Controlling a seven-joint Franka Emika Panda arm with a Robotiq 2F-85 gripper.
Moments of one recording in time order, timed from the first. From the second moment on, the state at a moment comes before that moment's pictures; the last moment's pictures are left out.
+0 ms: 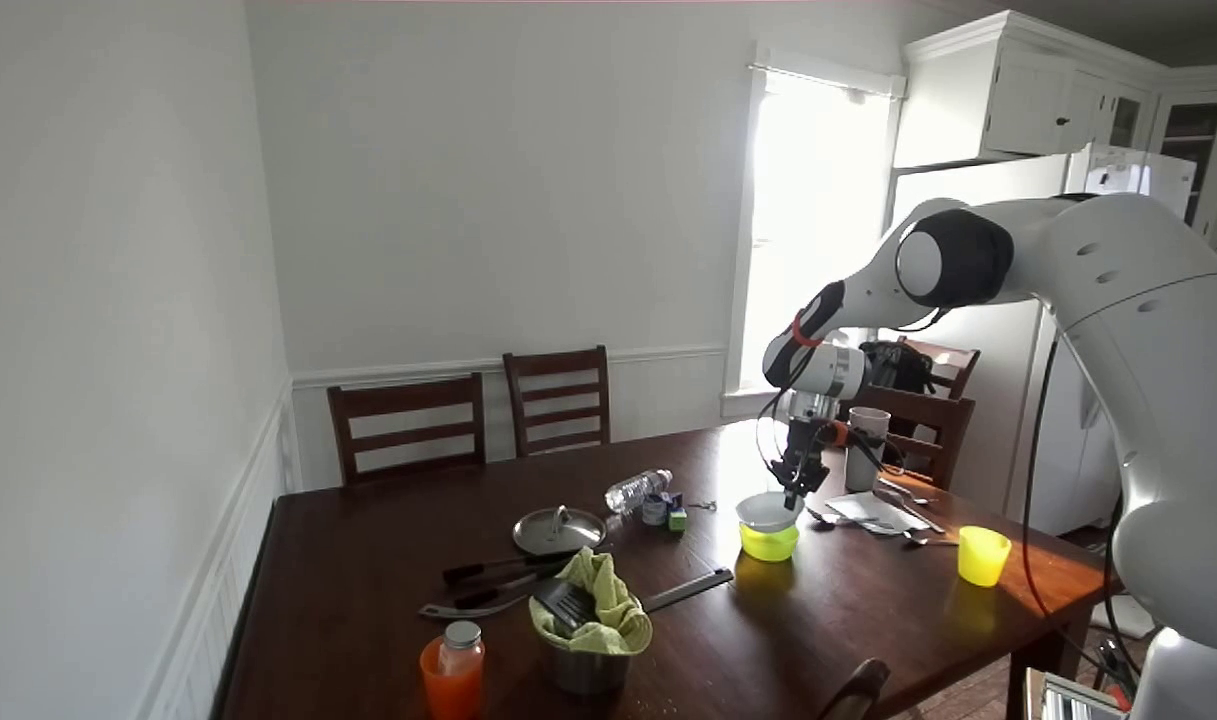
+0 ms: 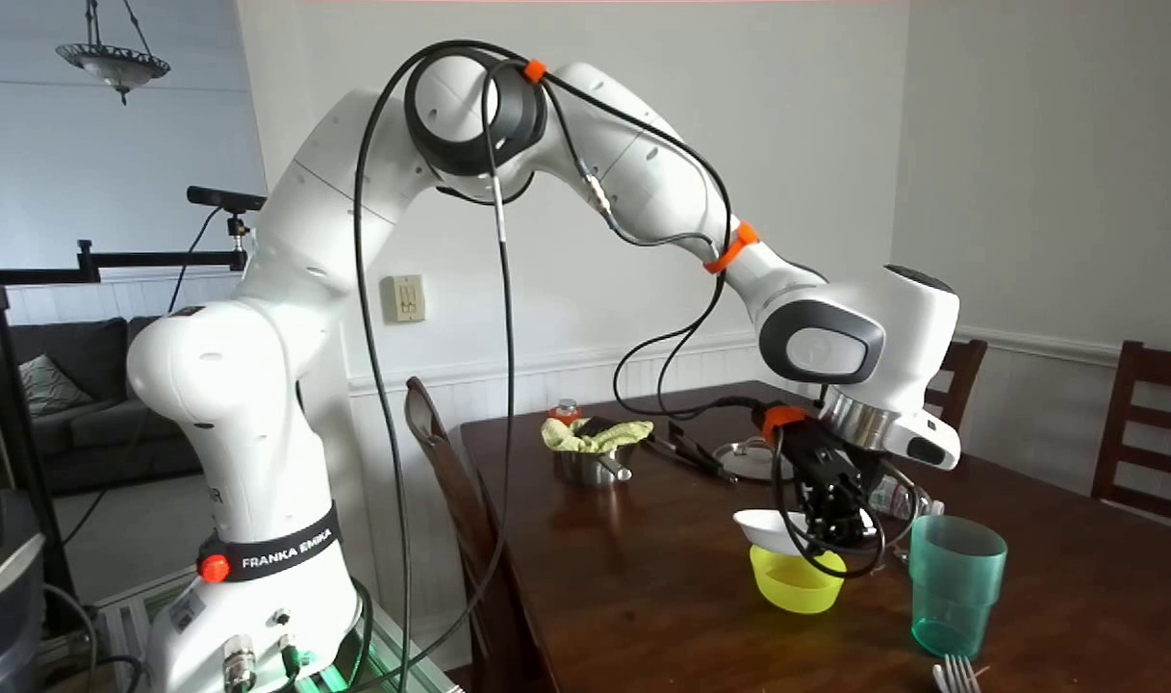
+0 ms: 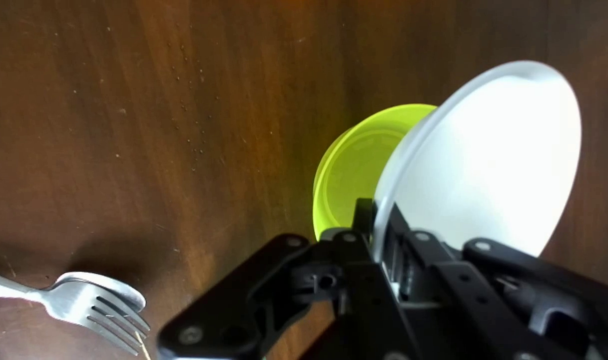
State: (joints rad) arm -0.63 0.65 -0.19 -1.70 0.37 2.16 -0.44
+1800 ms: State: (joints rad) arm -0.63 0.70 -0.19 -1.70 0.37 2.25 -0.41
